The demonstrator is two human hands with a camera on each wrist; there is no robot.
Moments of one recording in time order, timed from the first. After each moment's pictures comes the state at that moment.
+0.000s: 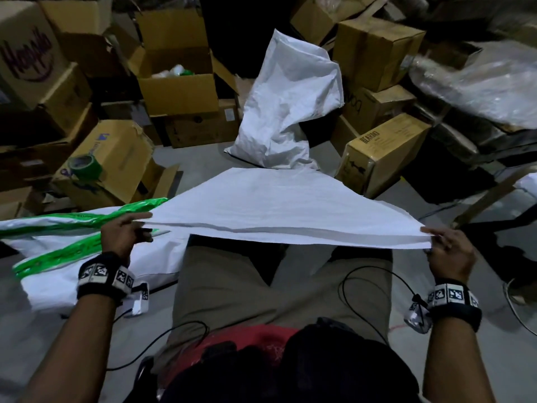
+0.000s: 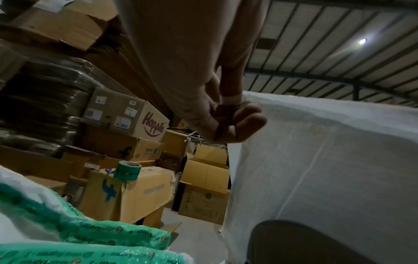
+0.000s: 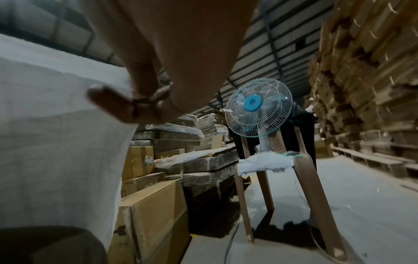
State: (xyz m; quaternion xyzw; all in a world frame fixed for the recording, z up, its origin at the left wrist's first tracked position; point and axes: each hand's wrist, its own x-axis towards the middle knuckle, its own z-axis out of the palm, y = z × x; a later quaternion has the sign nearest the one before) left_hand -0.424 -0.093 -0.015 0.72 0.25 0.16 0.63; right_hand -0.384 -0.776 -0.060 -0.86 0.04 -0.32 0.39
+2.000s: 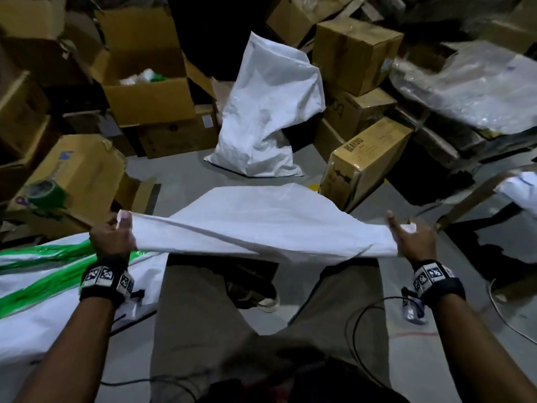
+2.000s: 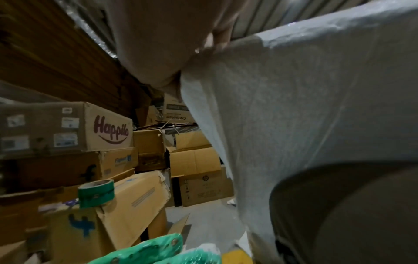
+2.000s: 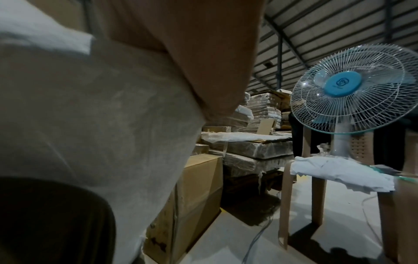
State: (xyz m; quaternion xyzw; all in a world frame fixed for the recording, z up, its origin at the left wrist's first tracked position) left_hand -0.322 -0.108 -0.001 0.81 0.27 0.29 0.43; right_hand -0.293 -0.736 -0.012 -0.90 0.17 -0.15 0.37
